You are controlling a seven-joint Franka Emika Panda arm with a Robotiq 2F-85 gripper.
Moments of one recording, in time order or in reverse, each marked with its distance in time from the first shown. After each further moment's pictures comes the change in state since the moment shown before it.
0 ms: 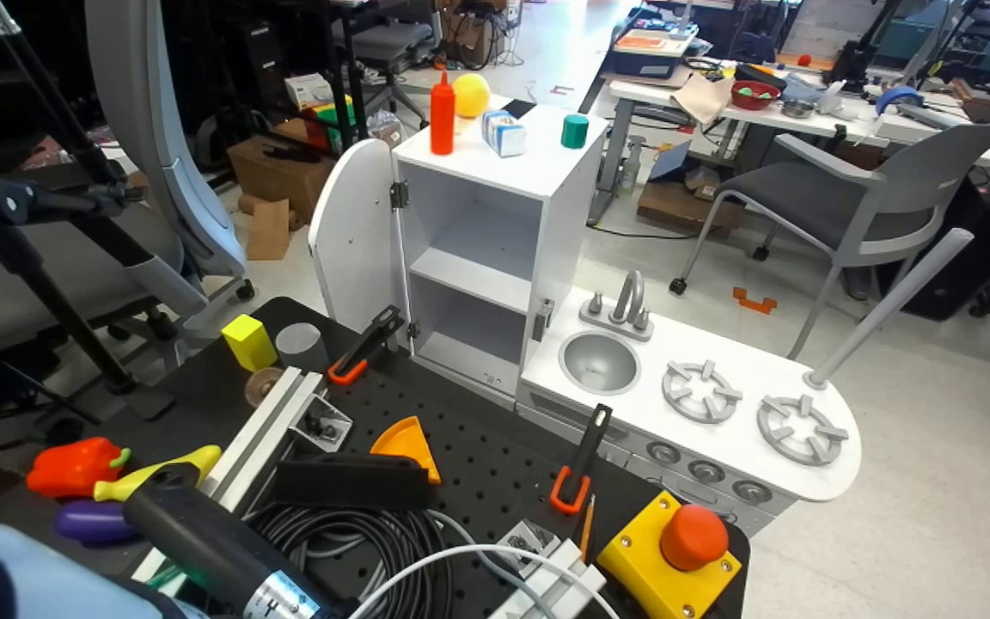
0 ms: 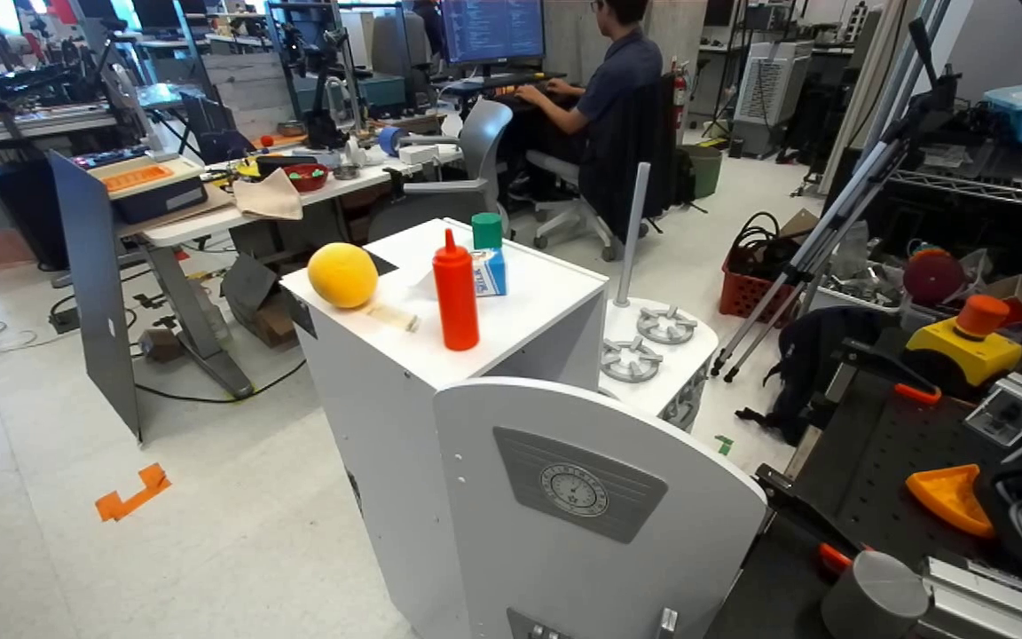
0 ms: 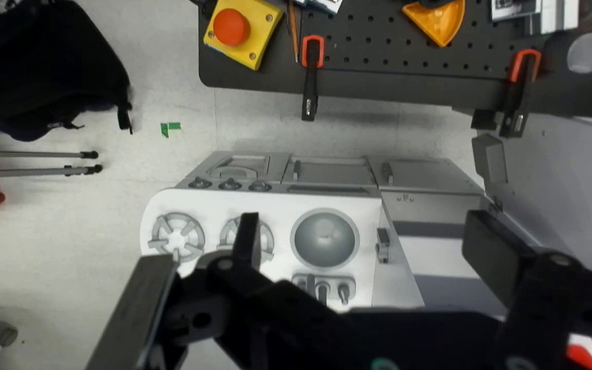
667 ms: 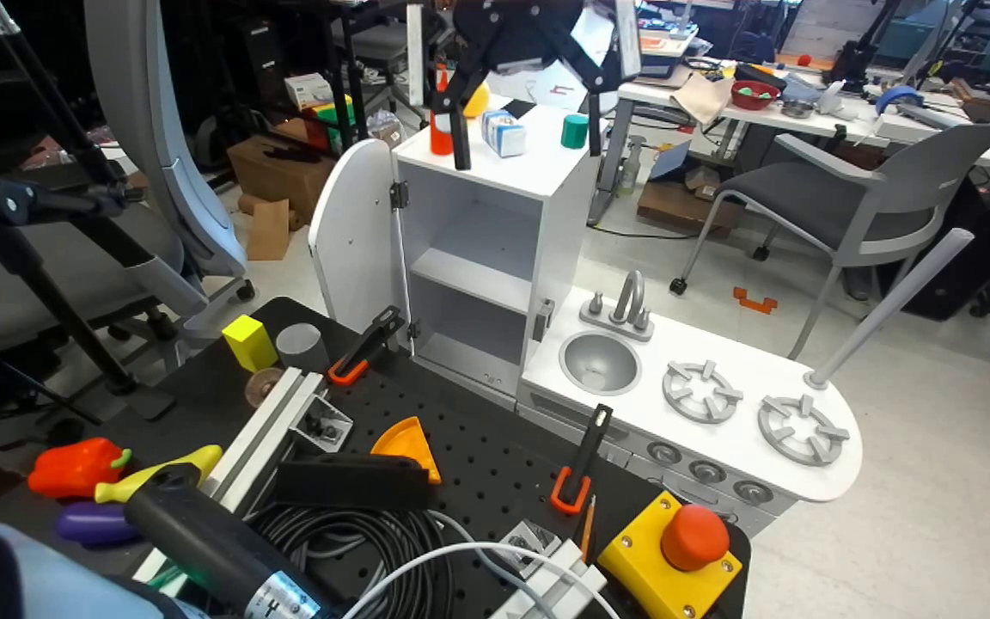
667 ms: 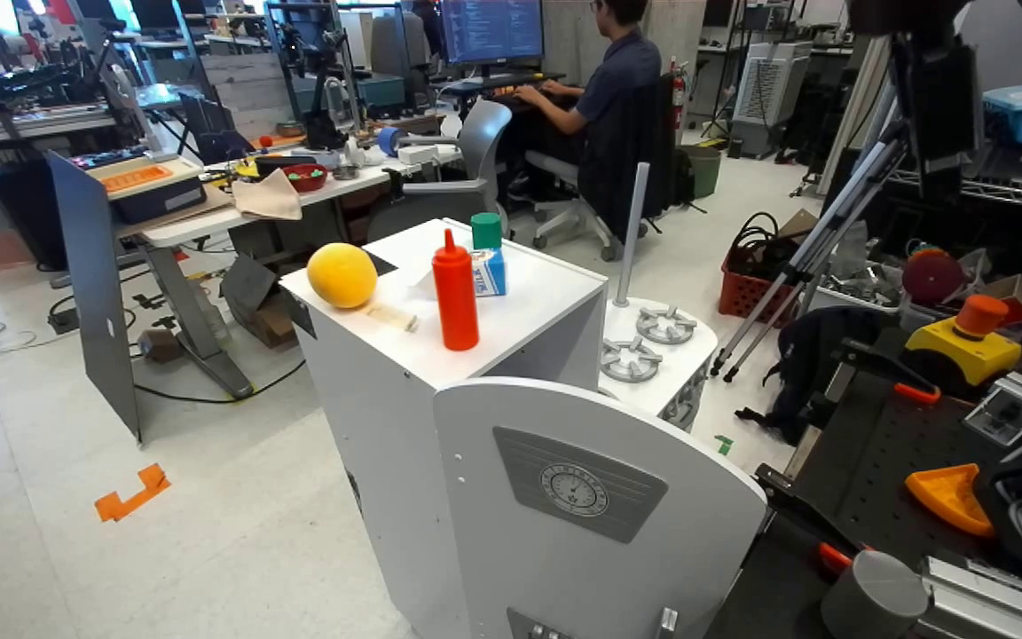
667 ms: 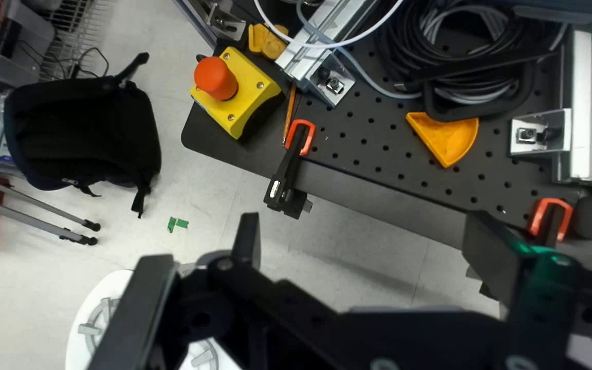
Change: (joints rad) arm 0.105 0.442 0.214 0.086 -0.133 -0.088 0.128
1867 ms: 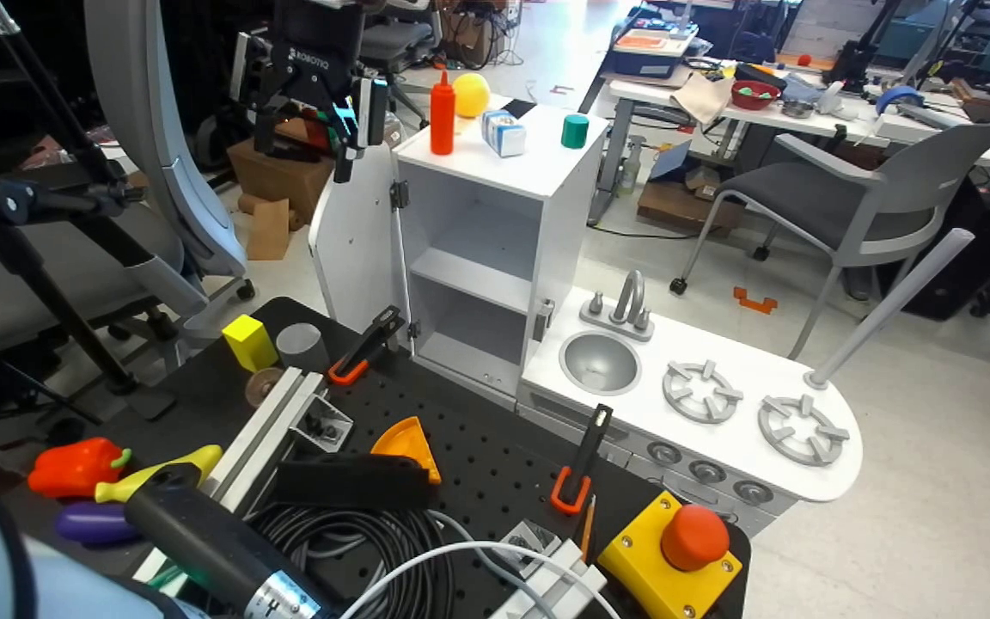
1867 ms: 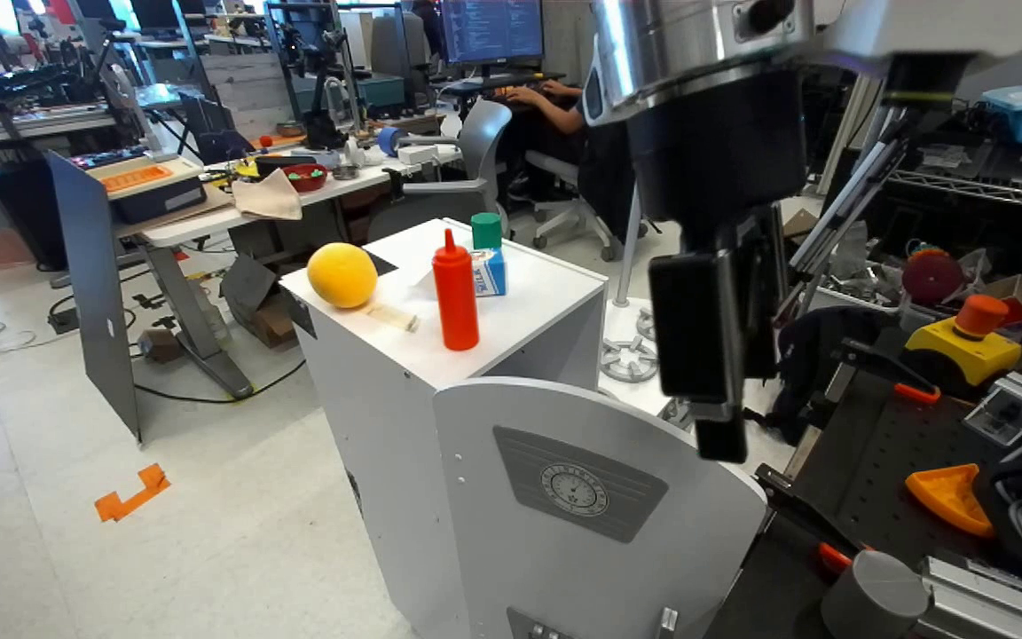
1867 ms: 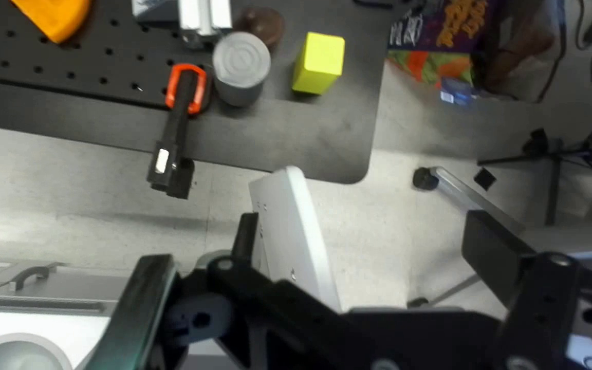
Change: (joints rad) arm 0.188 0.288 0.119 0.115 0.540 0.289 0.172
